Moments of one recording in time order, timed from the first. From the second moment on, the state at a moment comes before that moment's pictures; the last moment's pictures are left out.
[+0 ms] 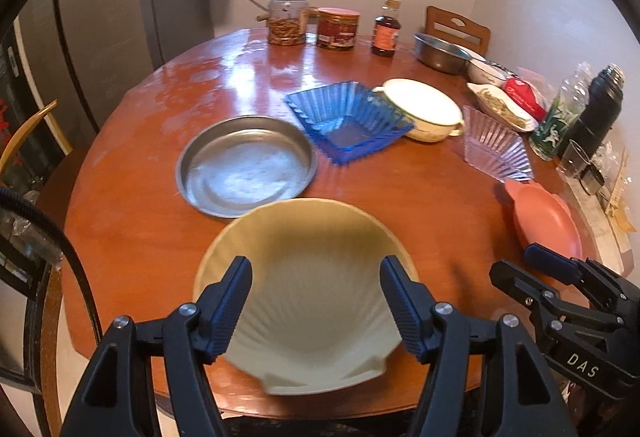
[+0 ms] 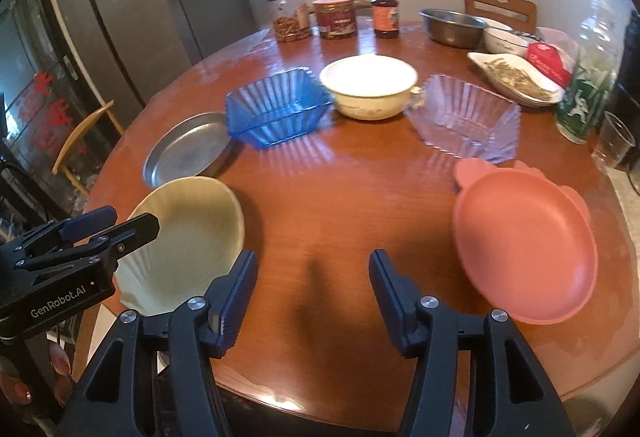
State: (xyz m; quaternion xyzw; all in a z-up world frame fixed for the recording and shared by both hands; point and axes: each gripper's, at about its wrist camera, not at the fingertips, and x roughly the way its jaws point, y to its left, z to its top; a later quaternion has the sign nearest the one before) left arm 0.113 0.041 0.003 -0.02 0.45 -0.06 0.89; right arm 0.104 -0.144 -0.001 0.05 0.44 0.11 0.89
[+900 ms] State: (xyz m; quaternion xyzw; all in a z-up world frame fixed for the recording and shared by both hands) left arm 0.130 -0.071 -0.002 0.03 0.46 -0.12 0.88; right arm 0.089 -0.269 0.004 0.09 0.43 0.02 0.90
